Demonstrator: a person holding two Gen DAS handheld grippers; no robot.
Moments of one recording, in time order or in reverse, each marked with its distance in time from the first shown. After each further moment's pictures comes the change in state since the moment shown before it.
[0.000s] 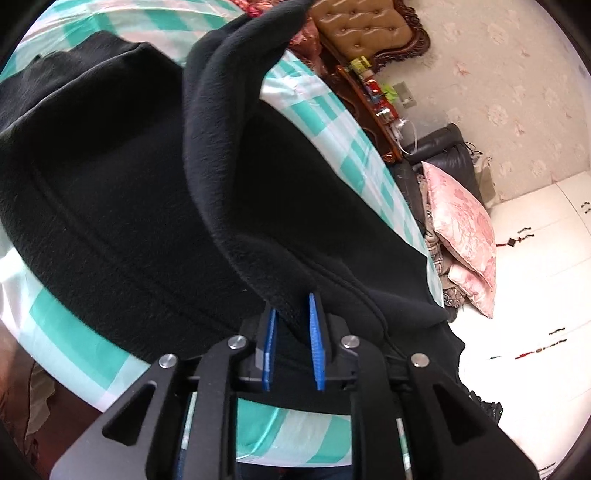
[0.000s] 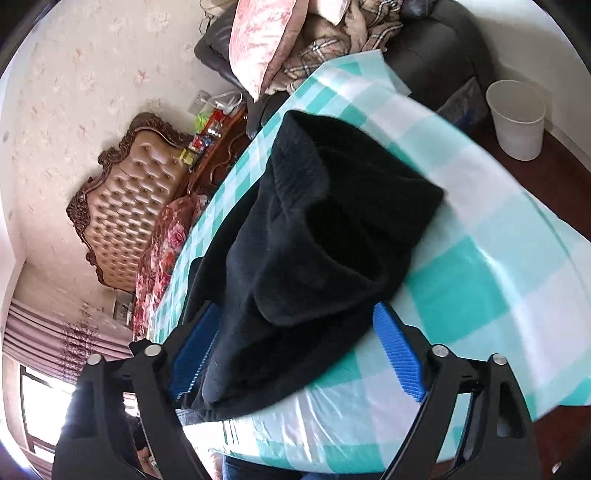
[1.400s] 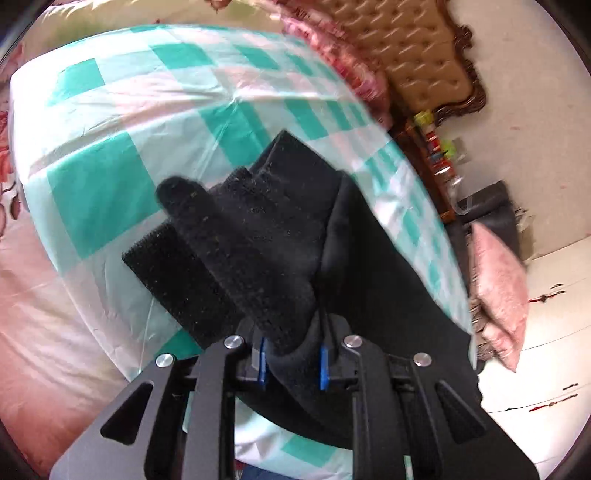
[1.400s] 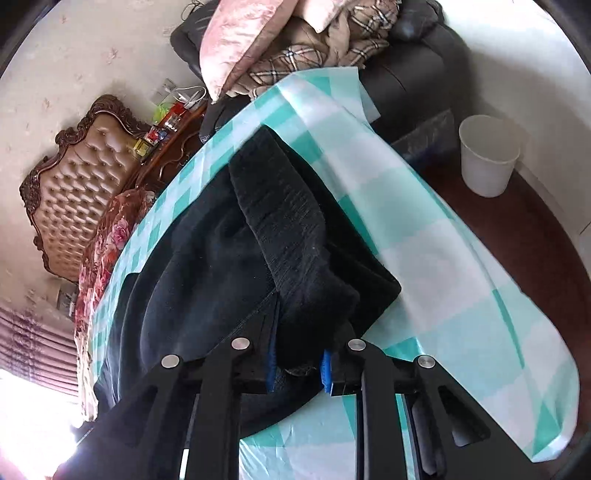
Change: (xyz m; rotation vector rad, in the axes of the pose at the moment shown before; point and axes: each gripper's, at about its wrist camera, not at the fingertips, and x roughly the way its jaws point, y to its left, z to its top) left arm -0.088 0.109 0.112 -0.111 -0.127 0.143; right arm 0.011 -0.015 0.037 -0.099 -0.023 -0.223
